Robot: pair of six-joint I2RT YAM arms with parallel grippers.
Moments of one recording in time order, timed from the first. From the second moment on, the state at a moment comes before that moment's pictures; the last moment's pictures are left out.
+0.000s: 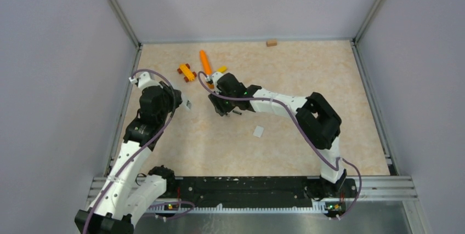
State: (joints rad) left arm -0.24 0.79 0.79 -0.37 -0.25 -0.68; right arm 0.91 2.01 1.50 -0.27 -0.01 0.11
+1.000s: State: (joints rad) left arm -0.23 0.78 0.79 -0.38 -0.18 -0.67; right arm 0.90 1.89 1.39 -0.48 0.26 0.55
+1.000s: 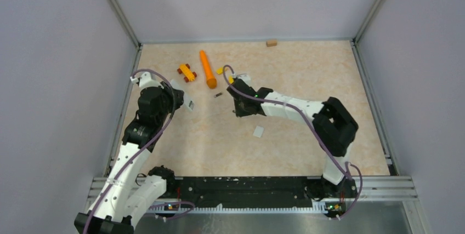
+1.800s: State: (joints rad) left arm -0.23 0.81 0.79 -0.29 0.07 -0.66; right arm 0.77 1.58 0.94 -0.66 0.49 1.72
